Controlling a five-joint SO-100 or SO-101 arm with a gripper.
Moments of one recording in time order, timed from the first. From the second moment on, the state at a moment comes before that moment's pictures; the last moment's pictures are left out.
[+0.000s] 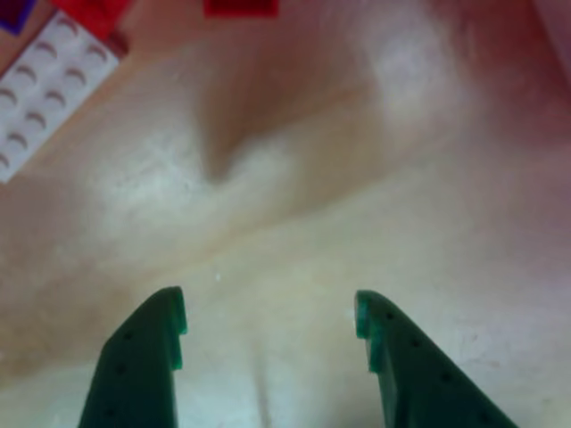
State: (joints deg) arm 13.5 91.8 107.1 75.8 -76.2
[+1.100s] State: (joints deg) arm 11.2 81.5 106.0 56.8 -74.8
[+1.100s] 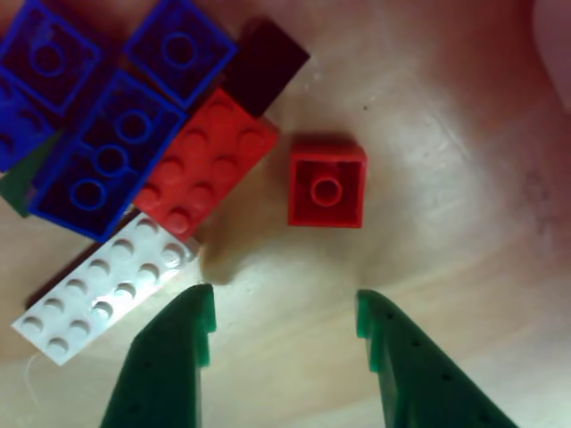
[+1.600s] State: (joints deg) arm 14.9 72.9 95.5 56.8 -77.6
